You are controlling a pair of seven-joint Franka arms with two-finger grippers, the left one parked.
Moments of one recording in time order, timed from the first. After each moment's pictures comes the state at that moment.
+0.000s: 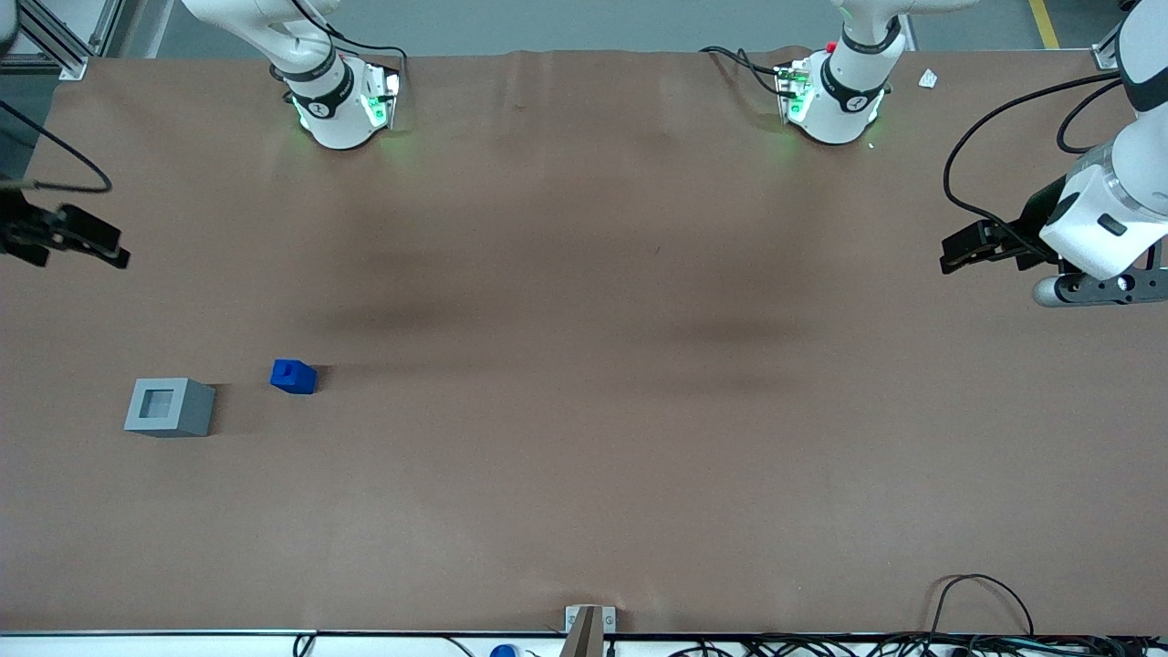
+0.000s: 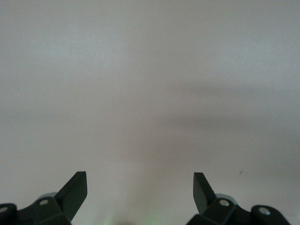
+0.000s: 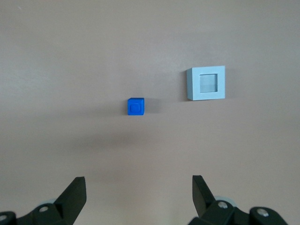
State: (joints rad) arm 0.11 0.07 -0.18 -1.56 0.01 1.58 -0.03
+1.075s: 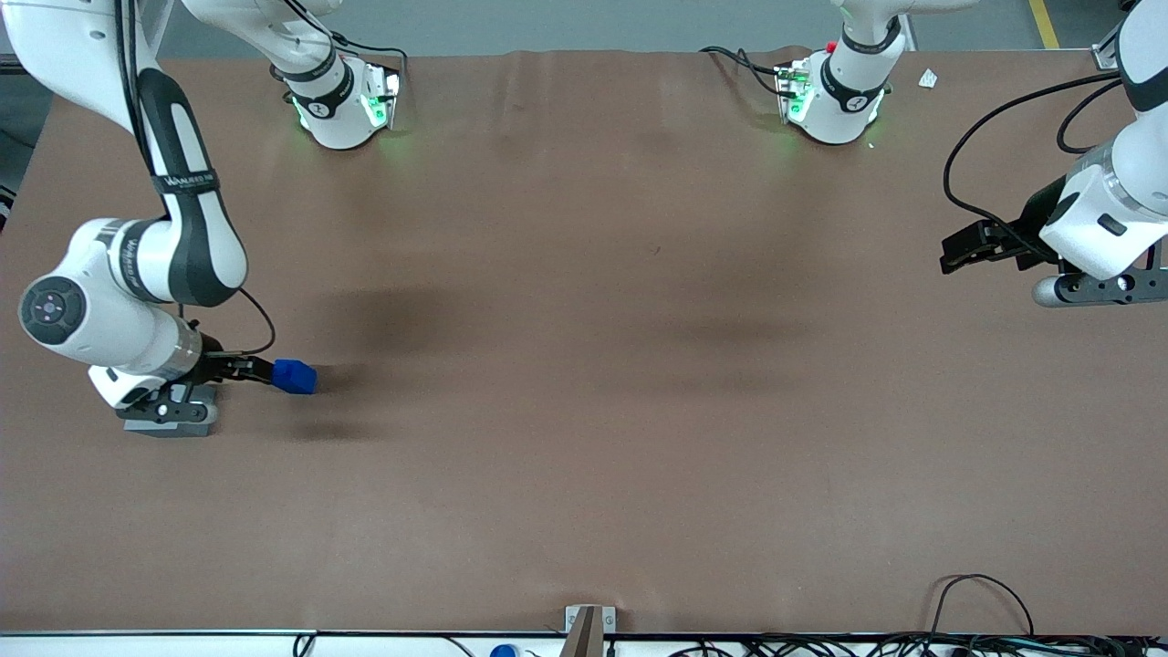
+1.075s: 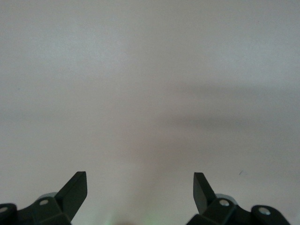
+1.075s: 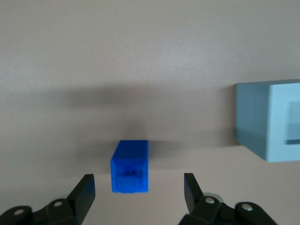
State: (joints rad) arm 0.12 0.40 -0.17 -1.89 0.07 2.22 -0.03
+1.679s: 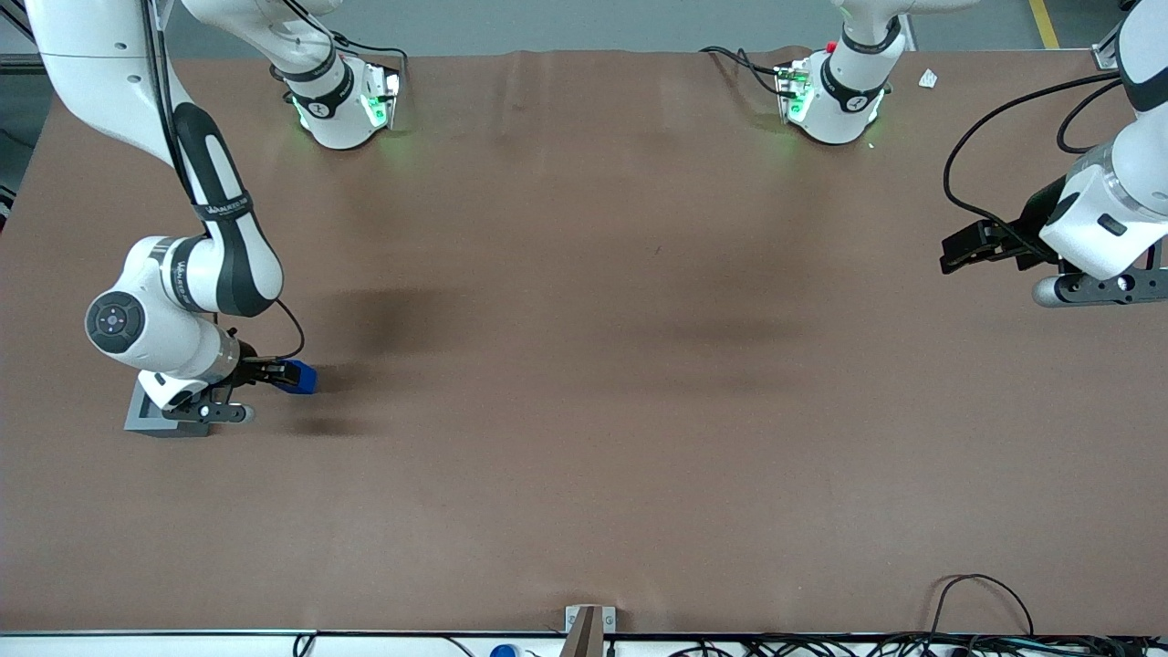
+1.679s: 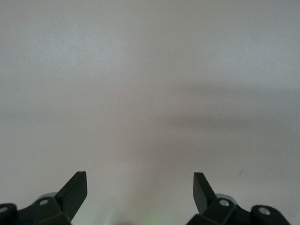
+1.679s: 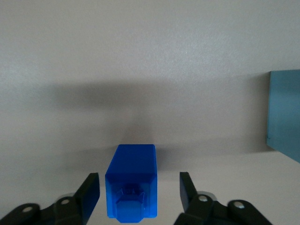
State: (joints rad) arm 0.13 0.45 -0.17 -1.96 0.08 2.34 -0.03
